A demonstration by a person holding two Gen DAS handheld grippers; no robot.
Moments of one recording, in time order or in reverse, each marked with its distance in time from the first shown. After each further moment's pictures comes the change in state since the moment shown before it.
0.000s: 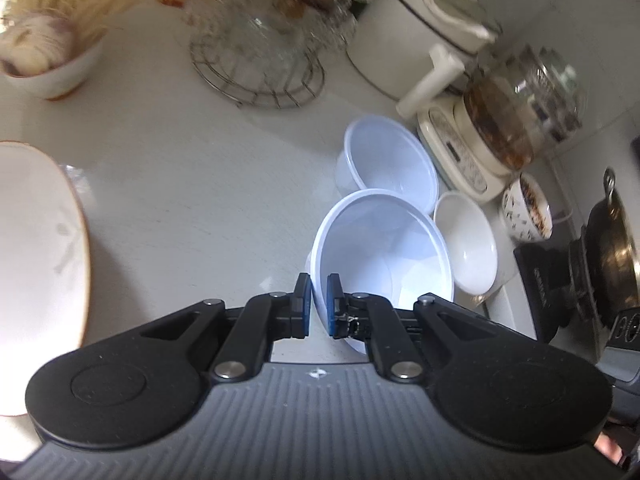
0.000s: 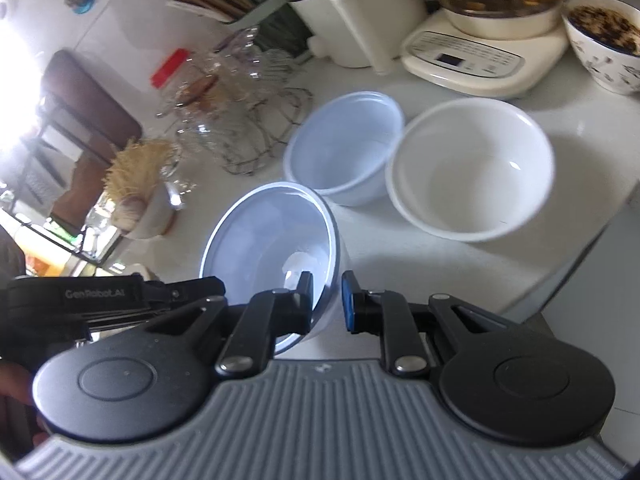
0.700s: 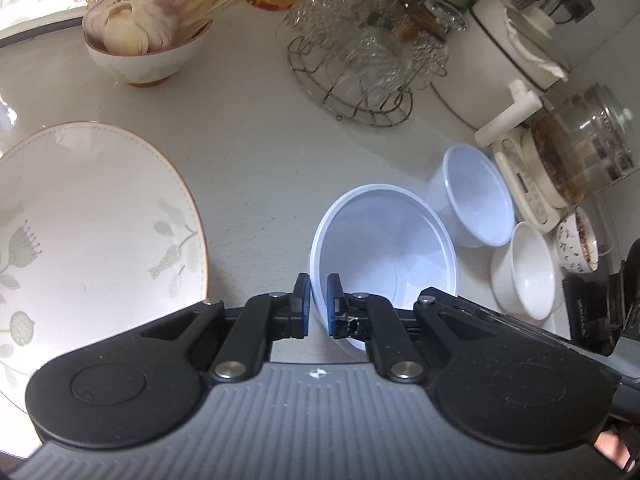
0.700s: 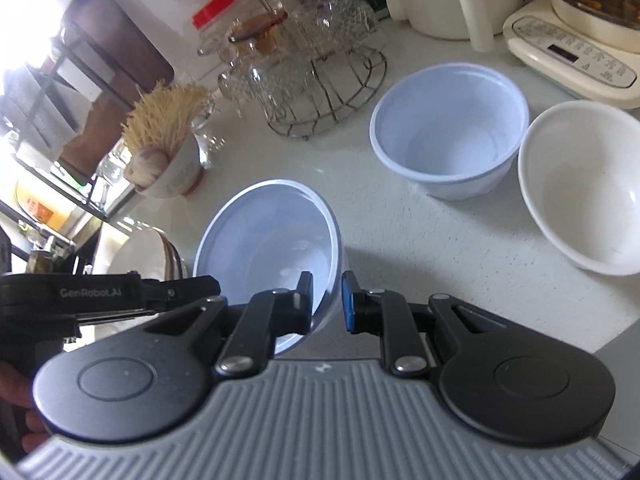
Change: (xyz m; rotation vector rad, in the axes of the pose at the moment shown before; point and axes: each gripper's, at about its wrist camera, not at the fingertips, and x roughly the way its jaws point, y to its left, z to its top) left arm -0.006 0.057 0.006 -0.078 -0.023 0.117; right arm 0.064 0.044 -0.001 -0.125 0.105 0.020
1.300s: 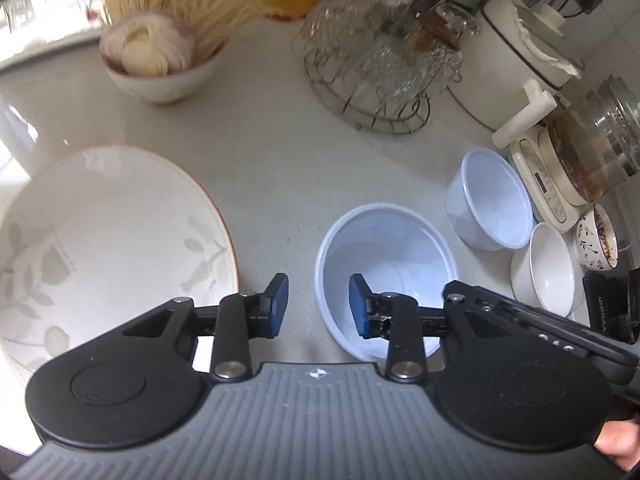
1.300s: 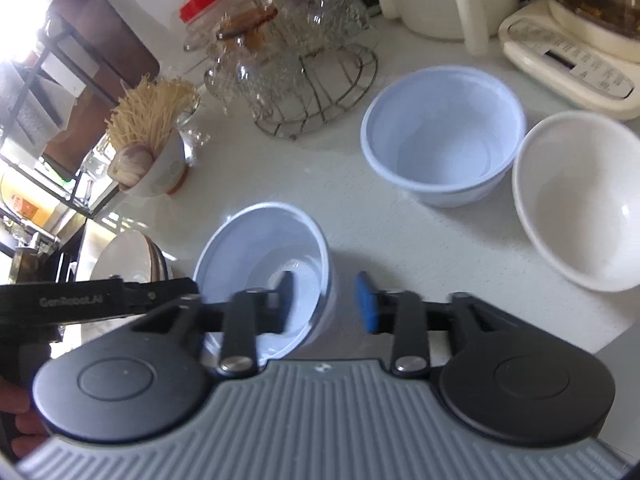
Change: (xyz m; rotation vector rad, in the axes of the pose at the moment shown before) left arm -0.011 -0.008 -0.001 0.037 -0.027 0.088; right arm -0.007 0.003 0.010 -0.019 -0.014 -0.058
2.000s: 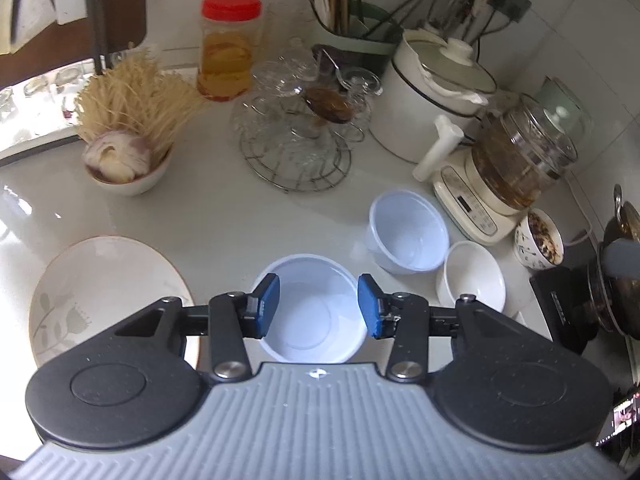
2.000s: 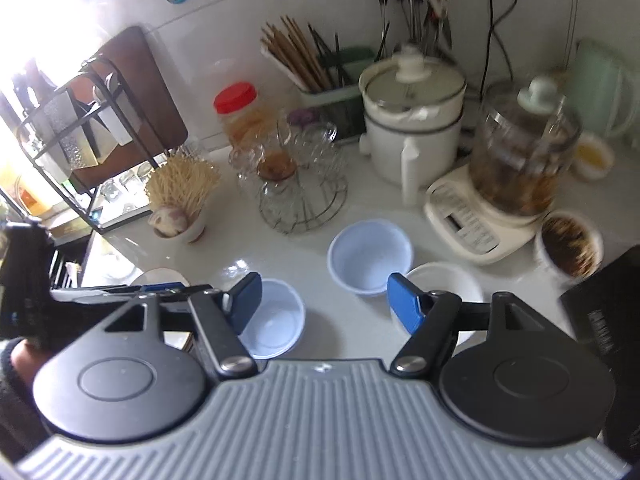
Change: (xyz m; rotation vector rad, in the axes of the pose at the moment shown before) left arm -0.090 -0.062 0.015 0.130 -0.090 -0.064; right arm -0.198 0.052 0.067 -0.195 -0.091 -0.159
